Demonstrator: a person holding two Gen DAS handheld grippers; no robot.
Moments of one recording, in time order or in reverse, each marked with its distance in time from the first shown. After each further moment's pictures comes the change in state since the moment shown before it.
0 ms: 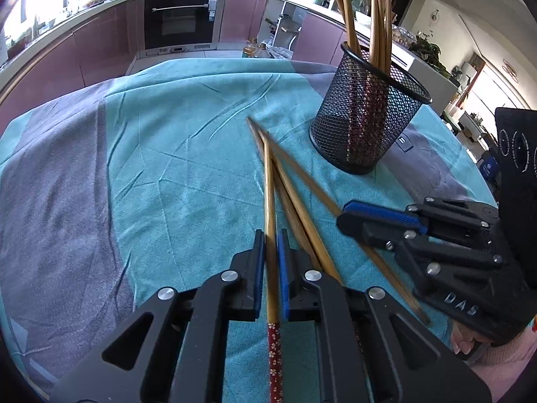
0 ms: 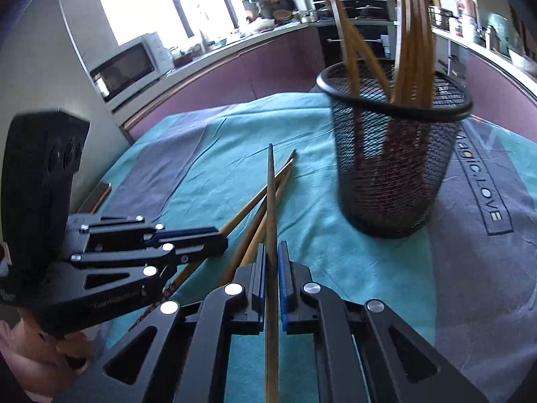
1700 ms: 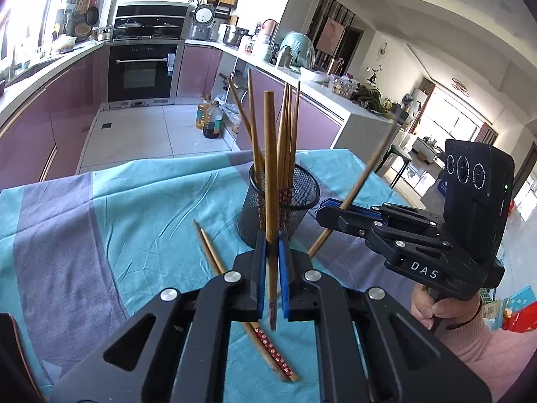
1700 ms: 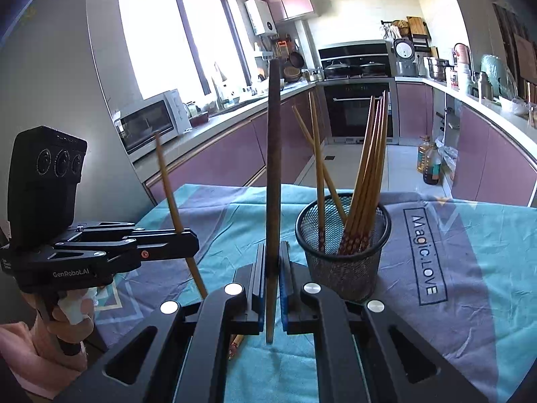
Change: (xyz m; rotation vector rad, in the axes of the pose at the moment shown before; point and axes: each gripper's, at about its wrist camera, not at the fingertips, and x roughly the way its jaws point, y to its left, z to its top) left arm -0.115 -0.032 0.041 0.078 -0.237 -0.187; right arm -0.108 -0.020 0.036 -0.033 -0.286 0.023
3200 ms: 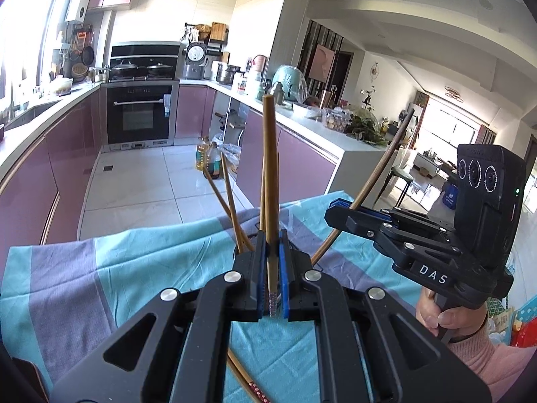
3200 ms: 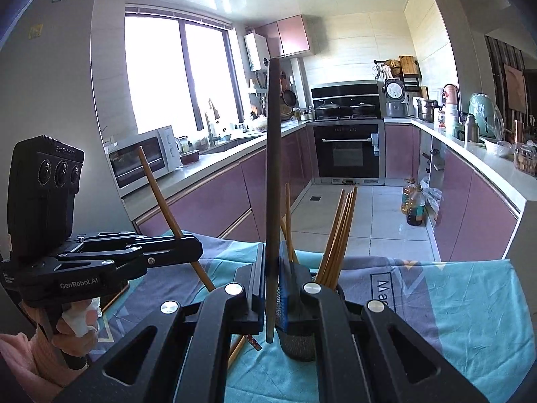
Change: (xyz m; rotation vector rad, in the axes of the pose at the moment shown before) left arm -0.013 -0.030 0.059 0.083 -0.156 0.023; right arm -0.042 -0.011 0.053 -0.056 -0.163 -0.065
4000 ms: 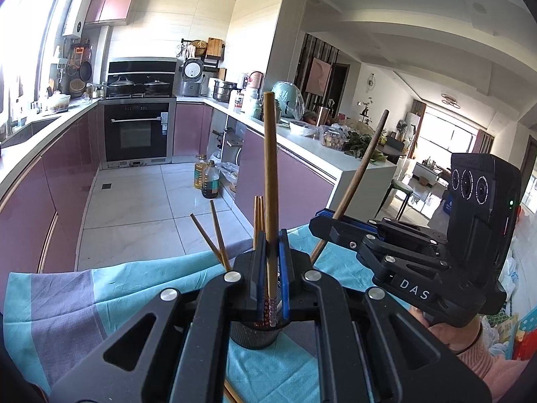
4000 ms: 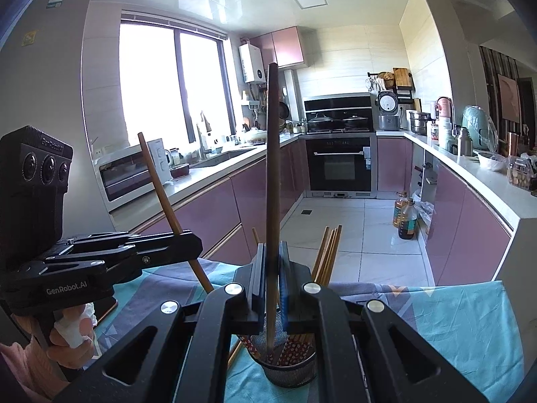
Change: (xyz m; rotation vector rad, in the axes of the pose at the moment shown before) left arm 0.004 -0.014 0.022 0.023 -0.059 0.001; right arm 0.010 -0.011 0.019 -0.003 -0.038 -0.039
